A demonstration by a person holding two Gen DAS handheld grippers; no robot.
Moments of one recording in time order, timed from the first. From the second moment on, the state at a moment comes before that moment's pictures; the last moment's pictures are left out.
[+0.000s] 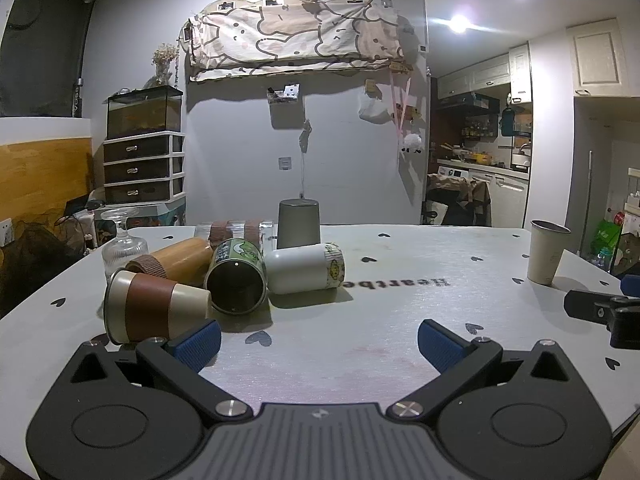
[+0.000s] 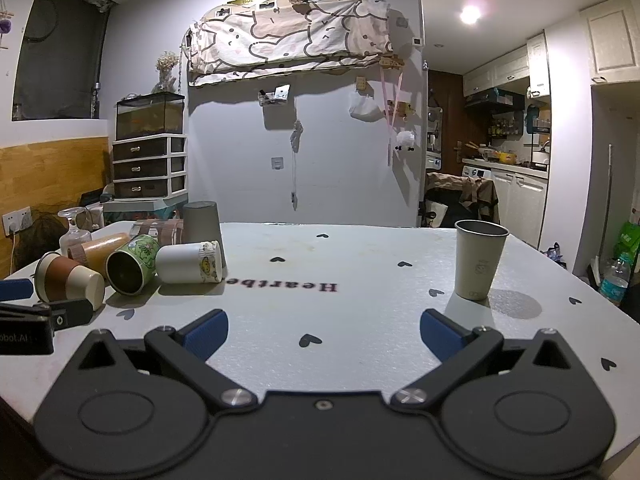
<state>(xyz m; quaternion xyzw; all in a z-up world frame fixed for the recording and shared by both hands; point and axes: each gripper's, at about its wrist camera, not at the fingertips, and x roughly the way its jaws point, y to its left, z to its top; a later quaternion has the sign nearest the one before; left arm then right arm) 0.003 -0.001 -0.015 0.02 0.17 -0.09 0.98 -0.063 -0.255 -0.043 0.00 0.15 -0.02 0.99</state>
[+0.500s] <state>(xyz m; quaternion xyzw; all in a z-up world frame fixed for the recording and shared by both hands) 0.003 -0.002 -0.015 0.02 0.17 -0.10 0.98 -0.063 -0.255 -0.043 0.00 0.15 -0.02 0.99</state>
